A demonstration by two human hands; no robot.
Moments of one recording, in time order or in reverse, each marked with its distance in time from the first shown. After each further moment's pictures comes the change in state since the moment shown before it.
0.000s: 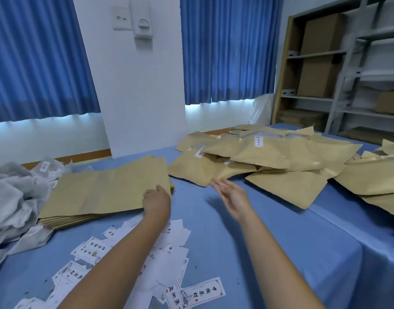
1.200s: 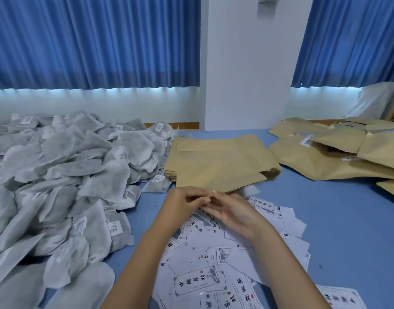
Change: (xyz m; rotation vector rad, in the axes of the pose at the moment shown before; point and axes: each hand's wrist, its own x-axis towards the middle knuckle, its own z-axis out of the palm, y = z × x) left_hand -0.080 -0.241 0.032 -1.088 0.287 0.303; right_hand -0.090 0.185 0.177 -0.132 -0.646 0.512
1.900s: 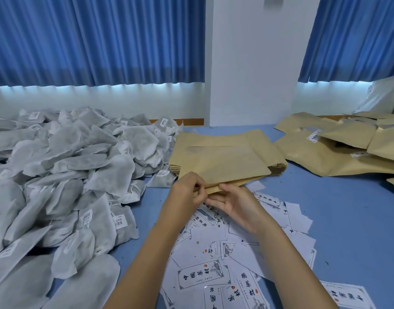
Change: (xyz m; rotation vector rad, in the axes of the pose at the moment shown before) left_hand -0.008 0.010 0.003 0.298 0.218 0.187; right_hand 0.002 0.000 0.002 -0.060 -0.018 -0.141
